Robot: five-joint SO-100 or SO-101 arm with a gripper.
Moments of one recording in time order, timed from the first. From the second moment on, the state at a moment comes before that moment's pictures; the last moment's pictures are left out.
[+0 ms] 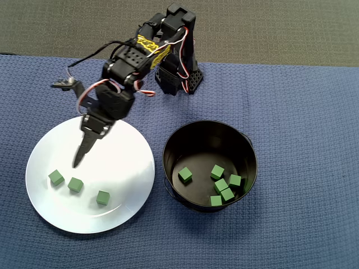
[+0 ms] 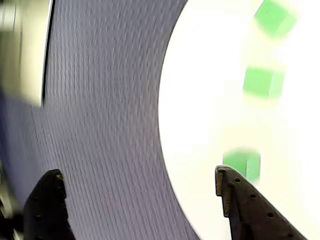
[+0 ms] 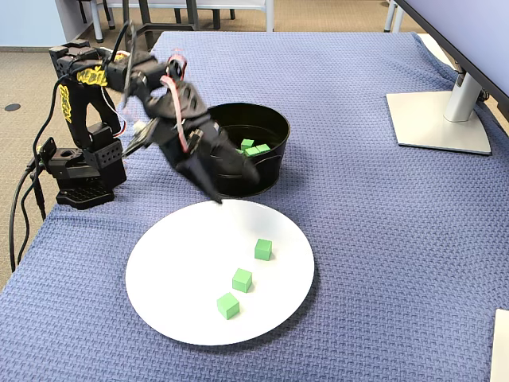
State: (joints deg) arm 35.5 93.5 90.2 45.1 -21.4
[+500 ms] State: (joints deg) arm 38.9 73.2 75.3 55.4 -18.0
